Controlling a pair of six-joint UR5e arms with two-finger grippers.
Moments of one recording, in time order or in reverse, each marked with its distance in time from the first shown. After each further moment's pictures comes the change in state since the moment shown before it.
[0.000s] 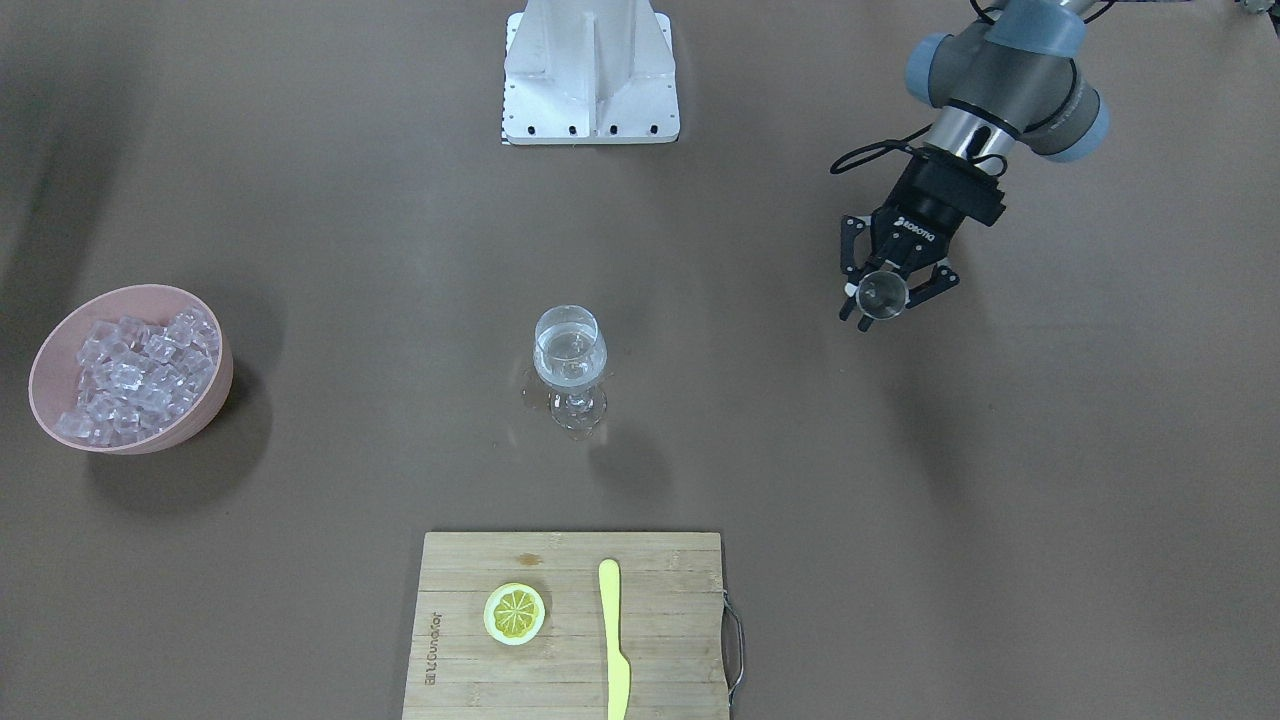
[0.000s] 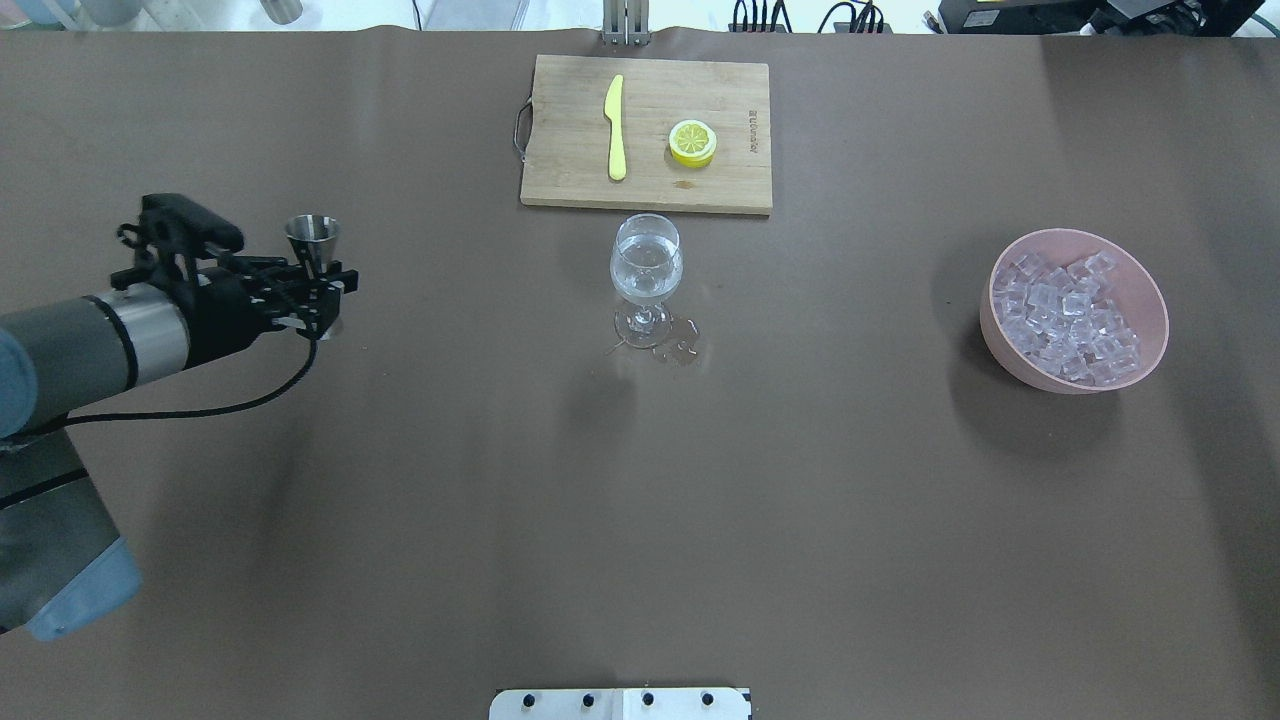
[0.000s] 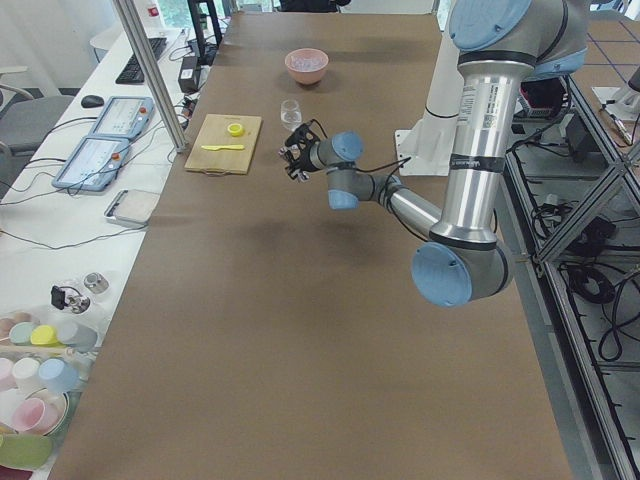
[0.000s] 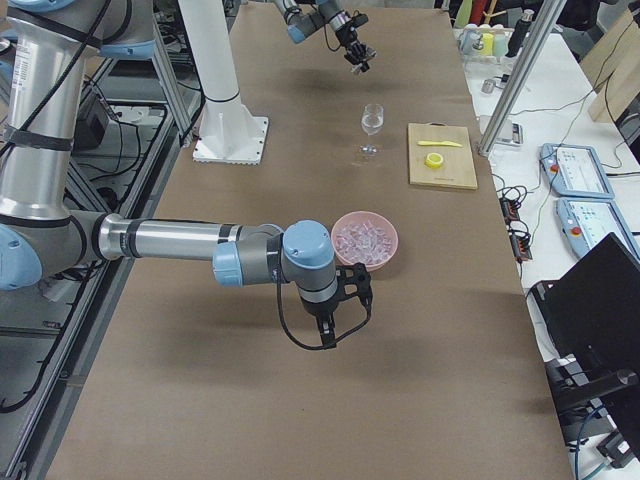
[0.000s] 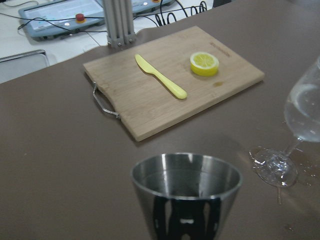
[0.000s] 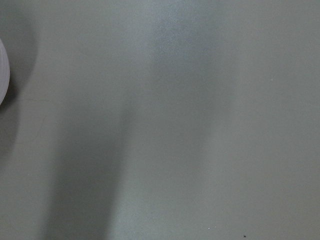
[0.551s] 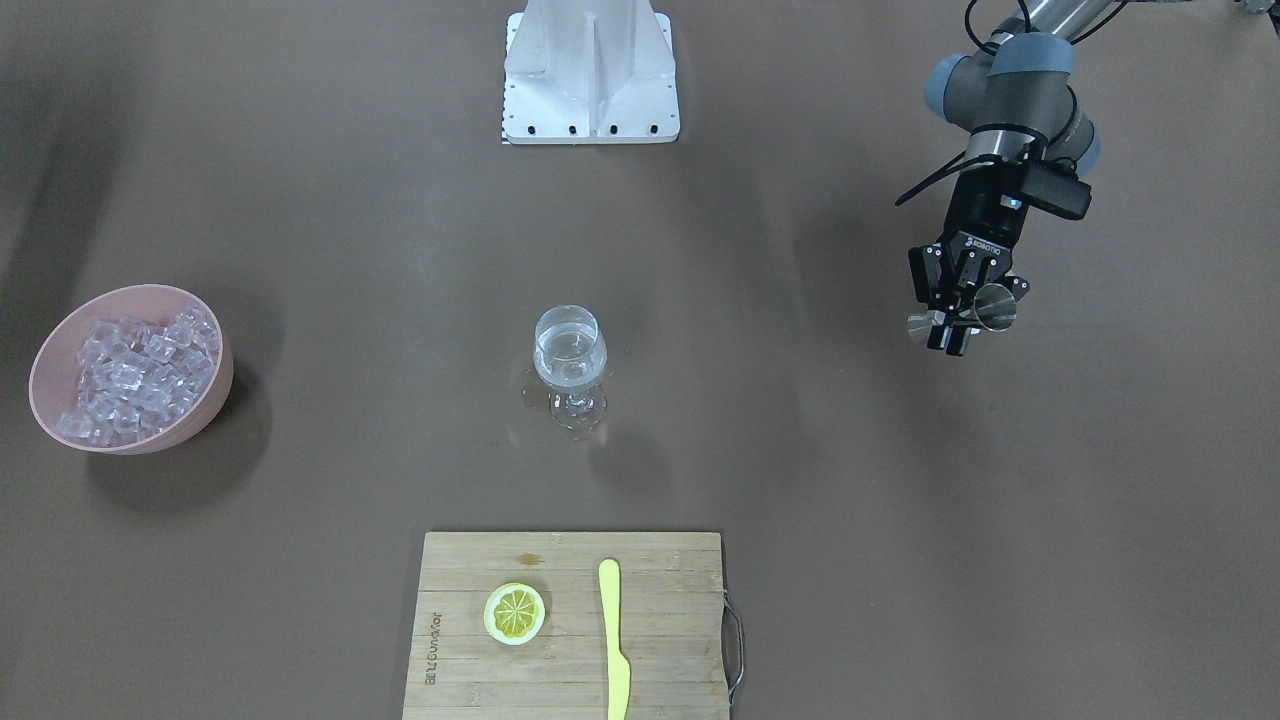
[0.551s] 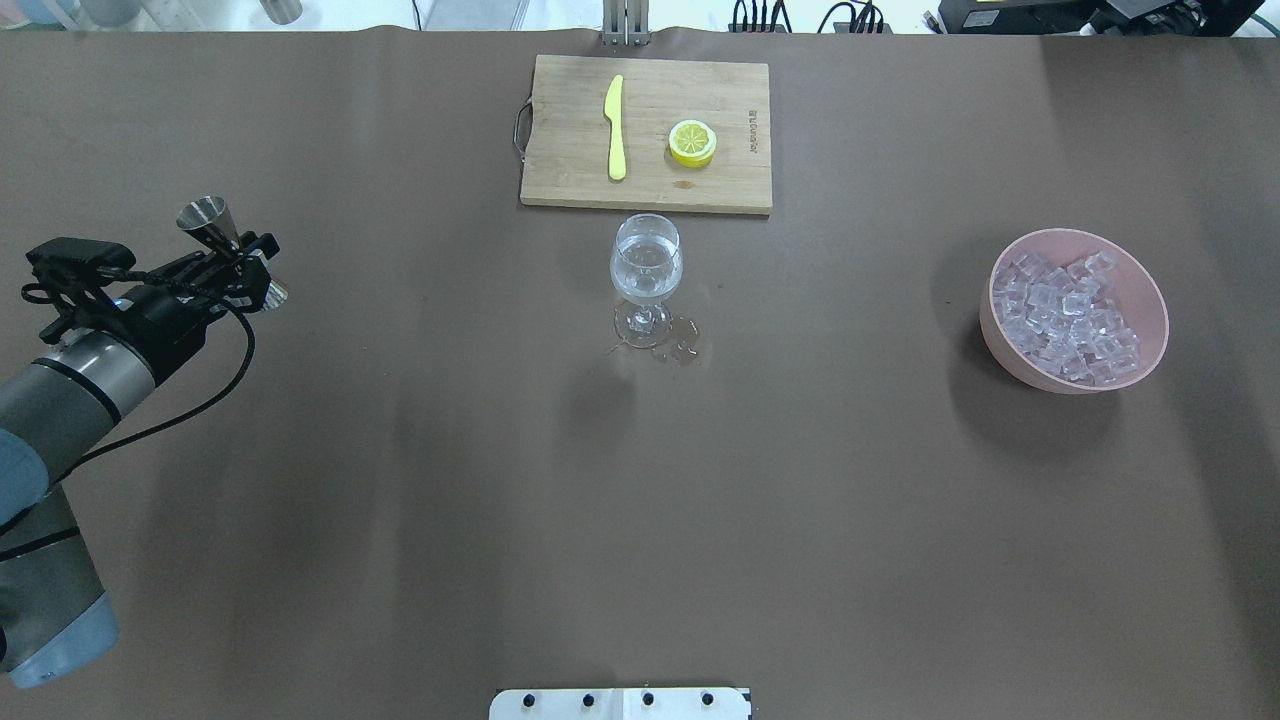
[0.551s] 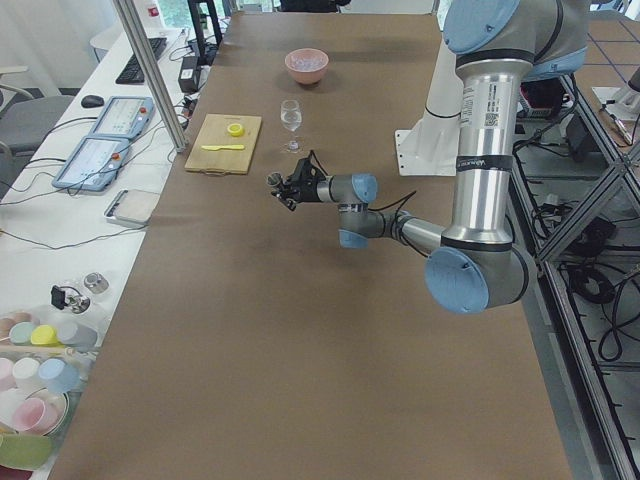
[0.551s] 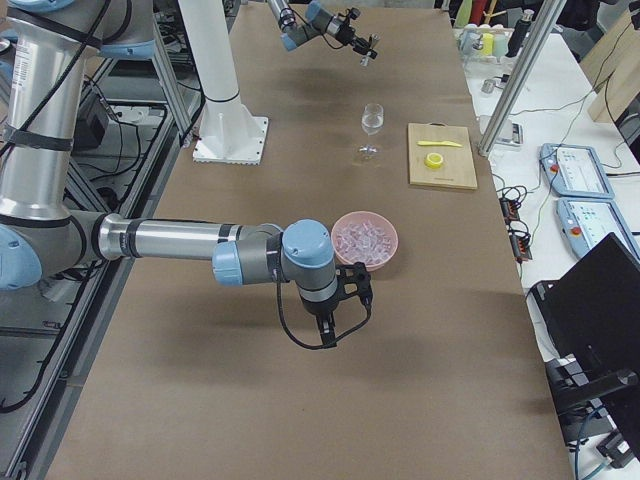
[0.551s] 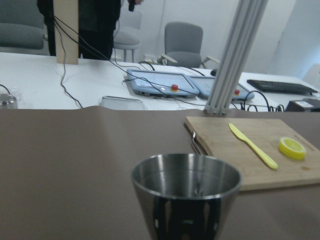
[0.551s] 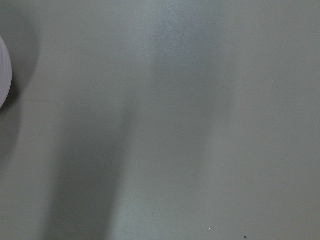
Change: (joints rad) left arm 0.106 0.039 0.113 -0.178 0.485 -0.266; right arm 0.000 -0.001 0.004 0.000 0.001 0.000
